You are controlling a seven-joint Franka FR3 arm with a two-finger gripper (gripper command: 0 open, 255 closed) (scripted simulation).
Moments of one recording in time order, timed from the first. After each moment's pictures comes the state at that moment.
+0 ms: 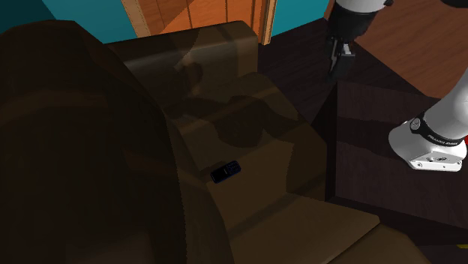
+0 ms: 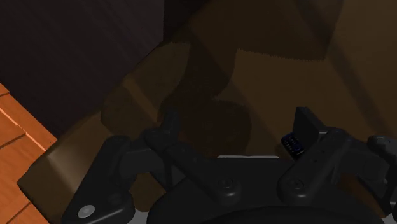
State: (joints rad) arm 0.08 -0.44 0.05 -2.46 -0.05 1.96 0.02
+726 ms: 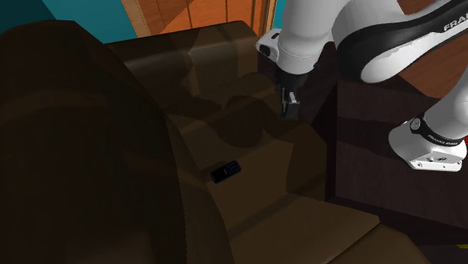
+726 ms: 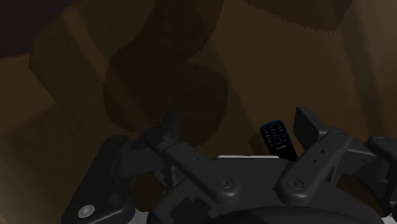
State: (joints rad) arm 0.12 -0.04 0.08 -2.38 -0.05 2.32 -0.08
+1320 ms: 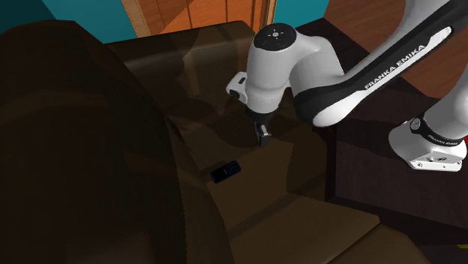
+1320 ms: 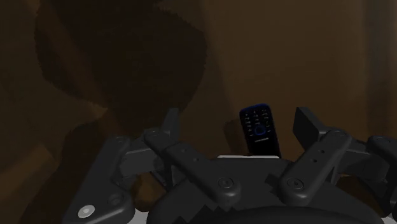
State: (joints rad) arm 0.16 0.28 0.11 -2.22 -0.09 2.51 -0.14
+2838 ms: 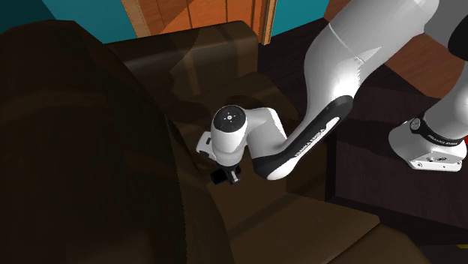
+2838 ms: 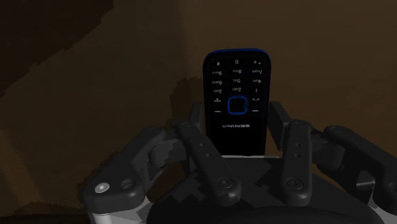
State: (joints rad) arm 0.26 0.81 0.12 -1.81 -0.18 2.66 -0.21
